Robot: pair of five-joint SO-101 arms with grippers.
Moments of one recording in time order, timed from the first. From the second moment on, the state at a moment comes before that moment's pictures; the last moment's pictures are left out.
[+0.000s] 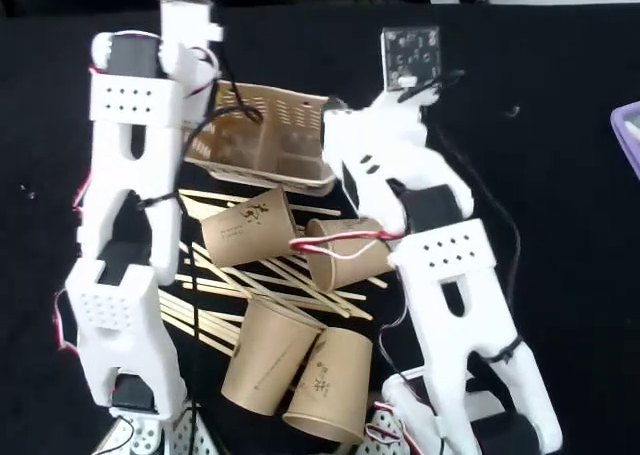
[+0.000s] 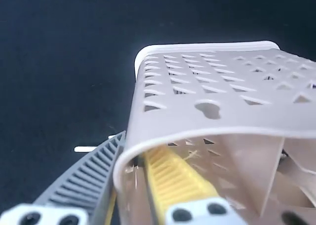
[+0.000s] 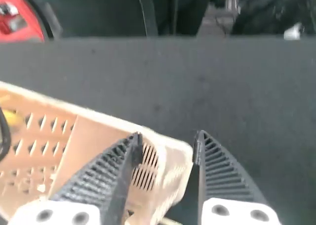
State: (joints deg) left arm 1.7 24.2 -51.8 100.0 -10.0; right arm -14.9 -31.9 34.2 38.1 -8.9
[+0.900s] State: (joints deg) left arm 3.4 22.6 -48.4 100.6 -5.3; right arm -12.1 -37.5 46.4 32.7 -3.9
